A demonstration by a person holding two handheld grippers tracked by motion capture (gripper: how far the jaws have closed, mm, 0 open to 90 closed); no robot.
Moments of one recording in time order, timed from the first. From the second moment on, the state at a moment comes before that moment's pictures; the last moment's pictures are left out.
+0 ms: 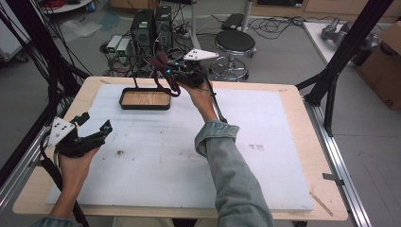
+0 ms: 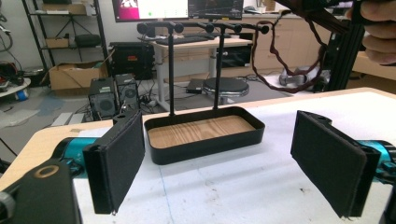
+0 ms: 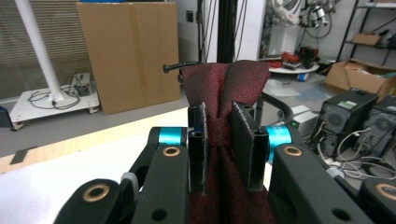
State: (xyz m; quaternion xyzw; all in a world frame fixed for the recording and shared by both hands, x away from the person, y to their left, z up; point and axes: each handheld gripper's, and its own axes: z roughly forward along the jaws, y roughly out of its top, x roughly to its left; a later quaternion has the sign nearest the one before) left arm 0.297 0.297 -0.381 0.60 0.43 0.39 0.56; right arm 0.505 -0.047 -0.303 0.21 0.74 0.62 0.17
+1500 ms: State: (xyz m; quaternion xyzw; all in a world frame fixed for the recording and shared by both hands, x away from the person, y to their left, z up) left arm 0.294 0.294 -0.384 0.60 0.42 0.38 0.56; right arm 0.550 -0.047 -0.324 0.30 0.74 0.57 0.18
